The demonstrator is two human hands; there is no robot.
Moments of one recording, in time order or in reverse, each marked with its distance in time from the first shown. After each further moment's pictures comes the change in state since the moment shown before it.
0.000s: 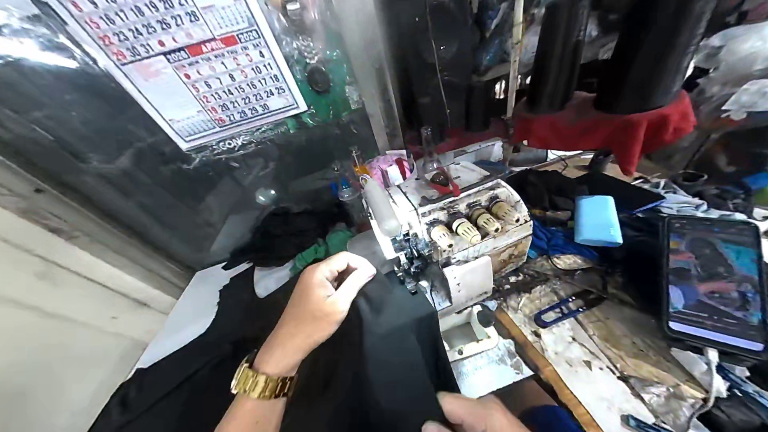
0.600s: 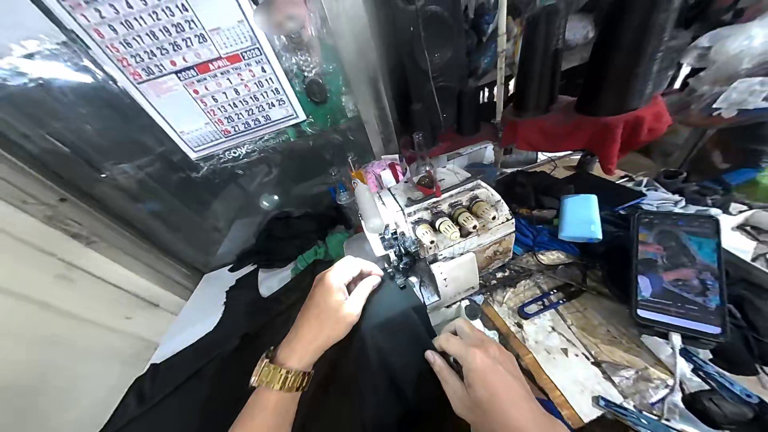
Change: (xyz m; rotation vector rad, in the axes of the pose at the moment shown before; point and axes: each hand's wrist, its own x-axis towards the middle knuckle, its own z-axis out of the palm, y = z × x) left_hand -0.007 0.002 0.018 0.179 -0.064 0.038; right_hand 0.023 0.028 -0.023 -0.778 0.323 0.053
